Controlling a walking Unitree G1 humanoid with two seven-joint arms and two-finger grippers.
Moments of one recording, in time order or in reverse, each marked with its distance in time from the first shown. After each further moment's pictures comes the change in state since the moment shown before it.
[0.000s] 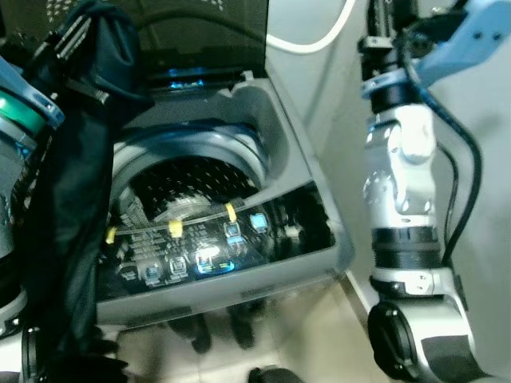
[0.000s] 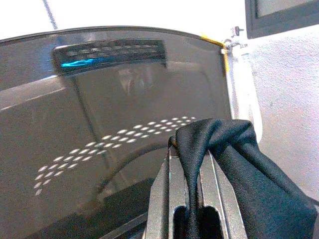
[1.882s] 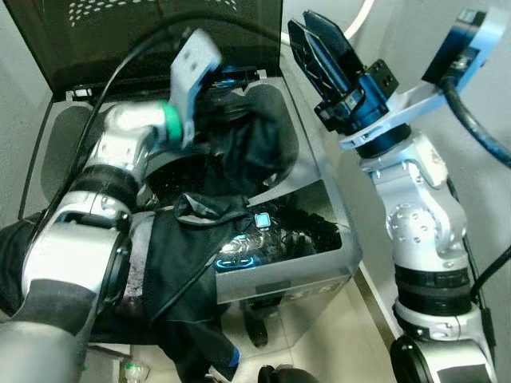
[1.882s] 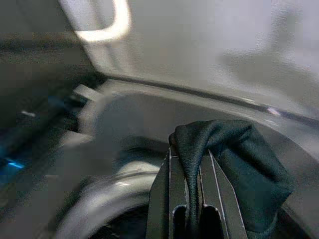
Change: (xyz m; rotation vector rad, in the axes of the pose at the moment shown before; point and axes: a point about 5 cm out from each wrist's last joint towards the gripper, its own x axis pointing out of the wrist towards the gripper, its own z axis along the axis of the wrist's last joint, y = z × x) left arm 0.084 -0.053 -0.122 -0.076 0.331 -0.566; right arm -0.038 0.040 0.021 0.398 0.124 0.575
